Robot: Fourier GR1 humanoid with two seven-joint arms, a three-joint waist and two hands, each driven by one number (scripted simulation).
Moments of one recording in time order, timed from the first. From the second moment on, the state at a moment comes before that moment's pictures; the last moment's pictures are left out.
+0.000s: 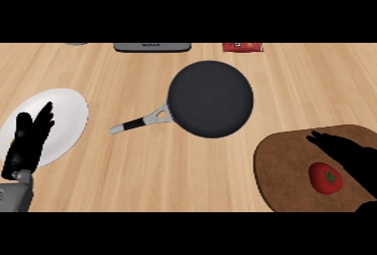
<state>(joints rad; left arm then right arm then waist) -0.13 0.41 0.07 -1.27 -0.01 0.12 0.22 0.06 -0.68 0.11 -1.88 0.65 0.58 0.14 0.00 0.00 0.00</state>
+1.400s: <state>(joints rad) -0.10 0.37 0.16 -1.34 -0.08 0.06 0.25 0.06 -0.47 0.08 -1.70 1.01 0.40 0.05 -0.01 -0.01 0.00</state>
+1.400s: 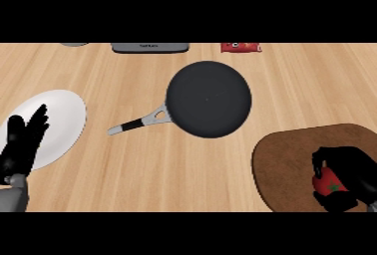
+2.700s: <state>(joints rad) -0.13 0.35 0.16 -1.34 -0.10 0.05 0.26 -0.05 -0.01 0.57 -2.11 1.61 0.09 1.05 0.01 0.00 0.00</state>
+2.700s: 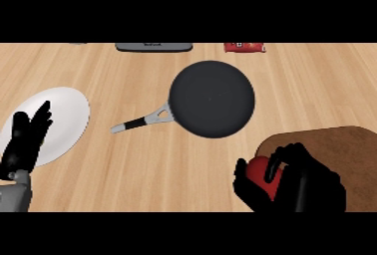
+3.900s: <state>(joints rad) -0.16 0.33 0.16 -1.29 -0.12 0.03 0.22 -0.77 0.00 0.08 -0.92 1.06 -0.54 0.83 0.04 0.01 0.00</state>
